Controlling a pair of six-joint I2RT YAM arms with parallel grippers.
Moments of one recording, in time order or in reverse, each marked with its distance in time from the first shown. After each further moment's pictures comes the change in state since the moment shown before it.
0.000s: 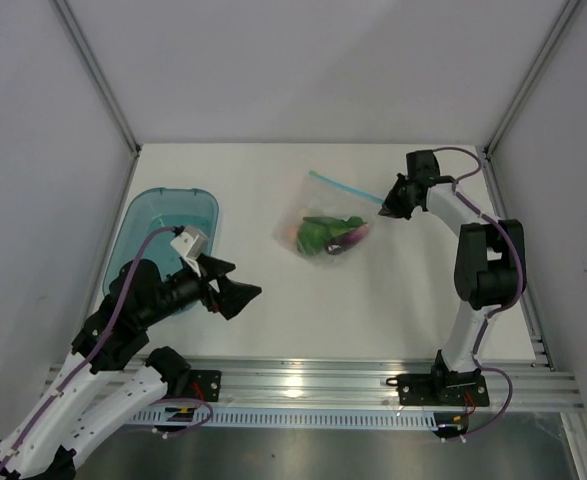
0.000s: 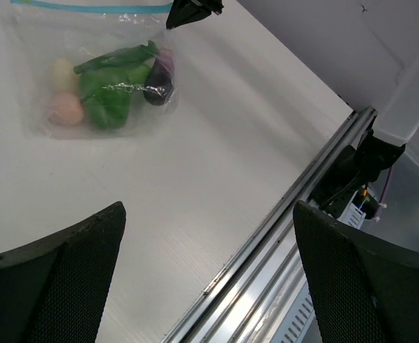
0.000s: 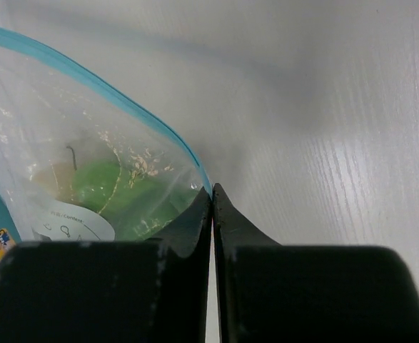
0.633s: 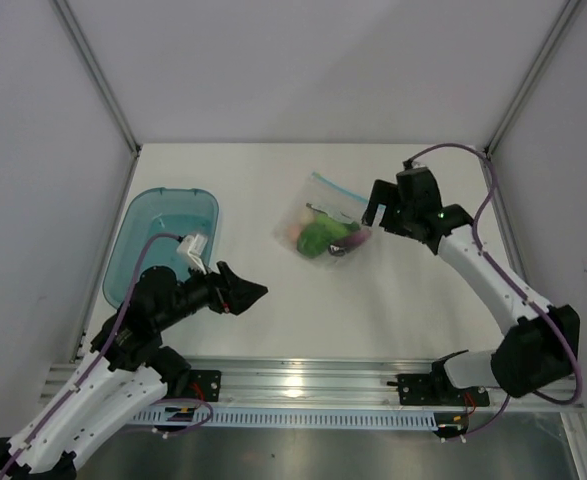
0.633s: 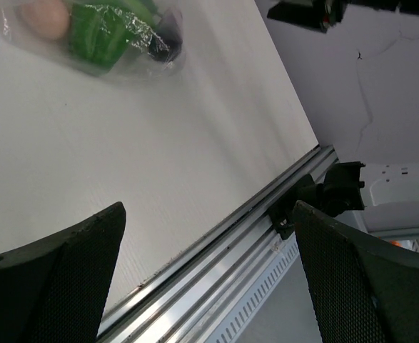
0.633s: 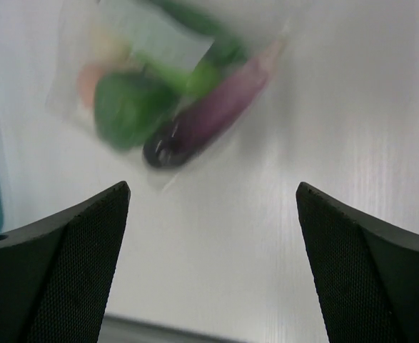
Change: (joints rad) left arm 0.000 -0.032 -0.169 0.074 -0.062 -0.357; right arm 0.215 -0.525 -0.224 -0.119 0.251 -0.109
